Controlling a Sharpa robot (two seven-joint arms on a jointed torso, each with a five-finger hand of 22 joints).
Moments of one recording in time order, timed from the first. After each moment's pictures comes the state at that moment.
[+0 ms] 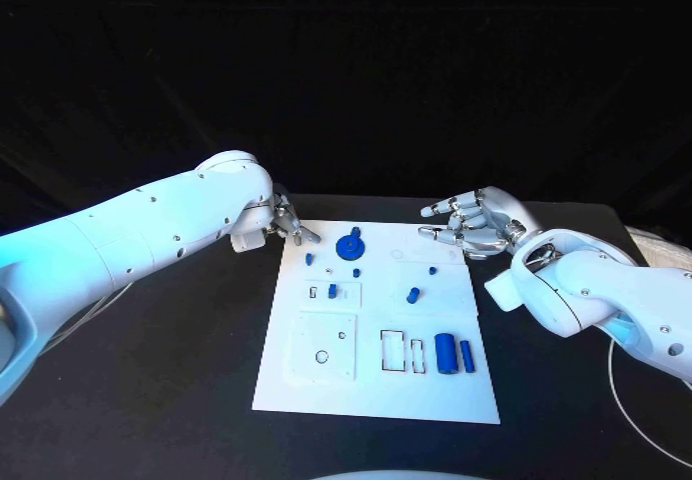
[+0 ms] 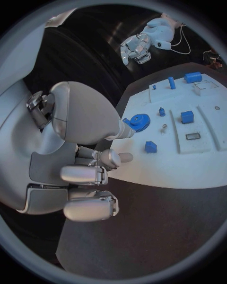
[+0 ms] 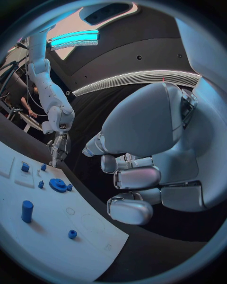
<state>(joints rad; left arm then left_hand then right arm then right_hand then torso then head) 1.37 -0.45 -0.01 1.00 -1.05 0.26 -0.63 1.18 -0.06 -0.04 0.29 0.12 0.95 0.06 0.50 0.61 1.27 -0.01 1.14 1.04 1.47 -0.06 1.57 1.31 0.06 1.46 0.05 1.42 1.31 1.02 -1.01 0.21 1.75 -0.87 -0.50 -0.06 1.46 -0.11 0.04 0.24 0.30 0.97 0.15 0.08 0.07 1.24 0.06 0.93 1.00 1.46 -0.01 1.35 1.25 0.08 1.31 0.09 1.35 1.17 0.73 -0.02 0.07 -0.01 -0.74</state>
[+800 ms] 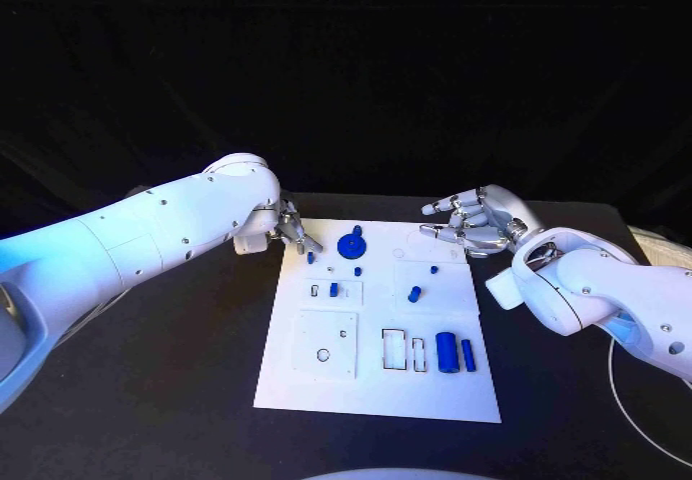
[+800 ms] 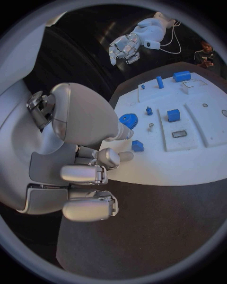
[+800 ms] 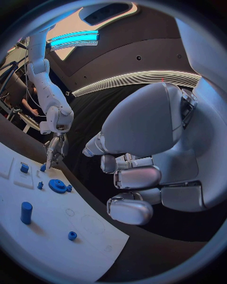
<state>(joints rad) 1.36 -0.44 -0.01 1.00 -1.07 0.34 -0.63 1.19 -0.03 -0.05 0.29 0.12 0.96 0.05 0.52 0.63 1.28 -0.02 1.16 1.05 1.47 -0.07 1.57 1.31 0.06 1.47 0.04 1.43 1.31 1.02 -1.01 0.21 1.74 -0.87 -0.50 -0.05 1.46 -0.11 0.04 0.24 0.31 0.97 0.15 0.08 0.07 1.24 0.06 0.93 1.00 1.47 -0.01 1.35 1.25 0.08 1.31 0.09 1.35 1.17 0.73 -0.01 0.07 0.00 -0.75</state>
